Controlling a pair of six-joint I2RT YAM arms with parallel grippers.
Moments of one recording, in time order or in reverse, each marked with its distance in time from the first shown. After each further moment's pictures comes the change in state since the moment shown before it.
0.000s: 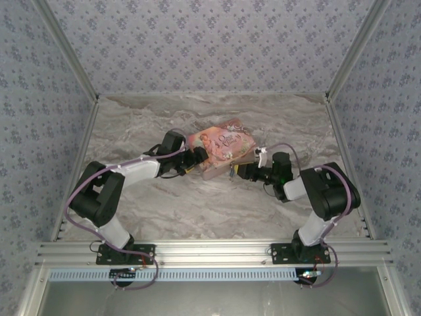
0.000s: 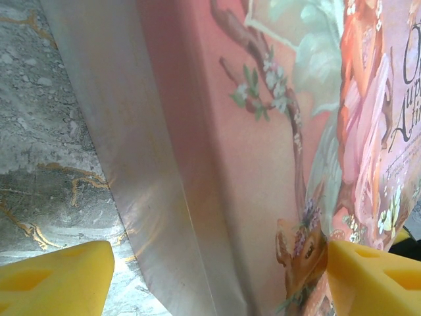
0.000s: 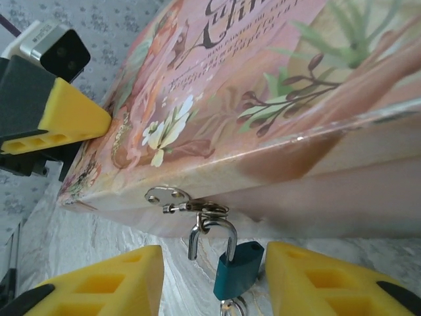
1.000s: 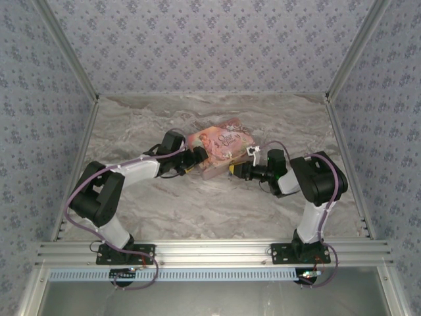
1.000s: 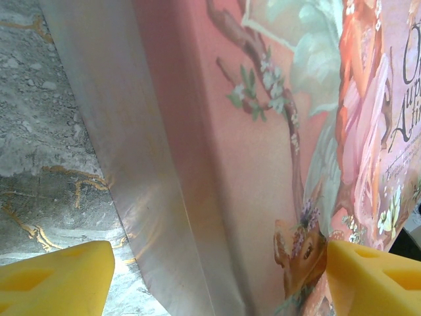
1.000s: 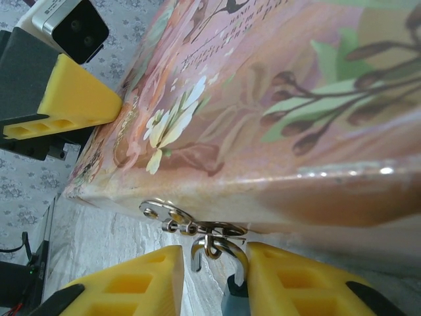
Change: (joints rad) left arm 0.003 0.000 0.000 0.000 -0.003 0.000; right arm 0.009 0.150 0.077 0.082 -0.124 0.013
